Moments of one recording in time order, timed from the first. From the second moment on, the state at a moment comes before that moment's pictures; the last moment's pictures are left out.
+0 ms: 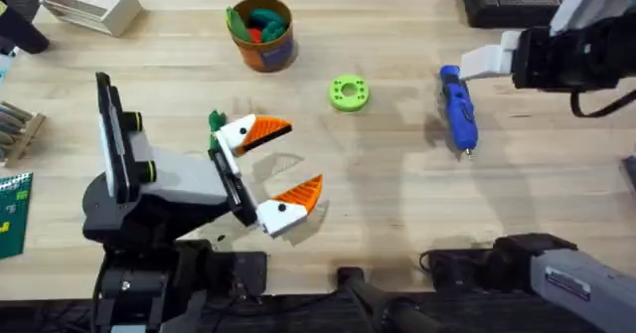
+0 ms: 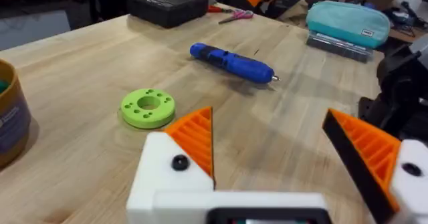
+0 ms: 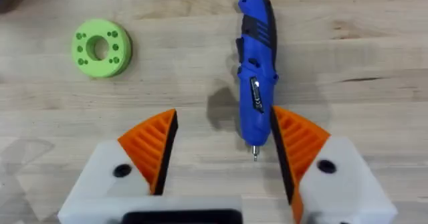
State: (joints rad) left arm 0.02 0.01 0.01 -0.12 1.09 -0.06; right arm 0.05 1.13 1.14 -1.05 -0.03 0.11
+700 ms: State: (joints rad) left arm 0.02 0.01 0.01 -0.12 1.09 -0.06; right arm 0.05 1.13 1.14 -1.05 -0.03 0.11
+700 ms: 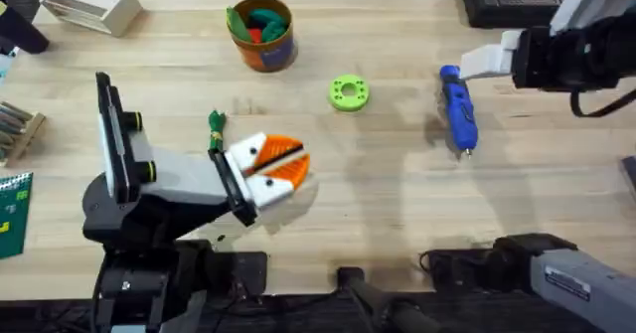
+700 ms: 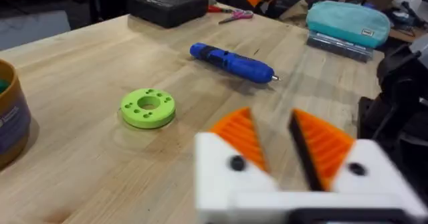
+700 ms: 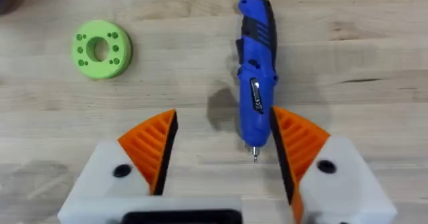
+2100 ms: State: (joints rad) left arm 0.02 0.01 0.01 -0.12 1.09 -0.02; right arm 0.04 1.44 1.34 -1.08 0.02 -0.05
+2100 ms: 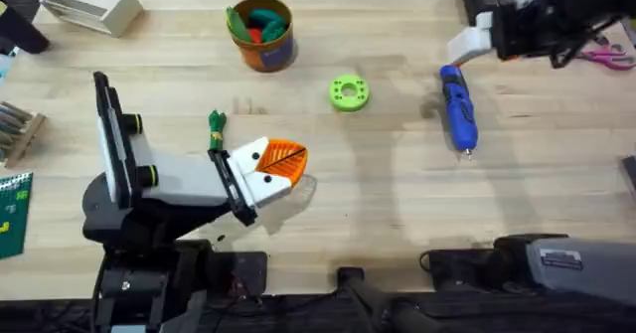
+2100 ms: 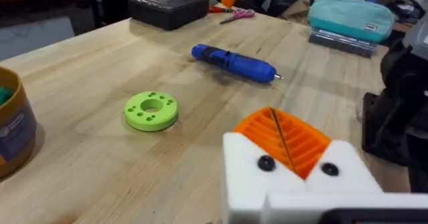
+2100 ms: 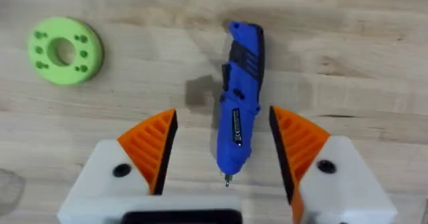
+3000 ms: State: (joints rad) left arm 0.02 0.01 0.01 -0.12 1.09 -0.02; right arm -0.03 1.84 1.34 -0.97 0.02 -0.16
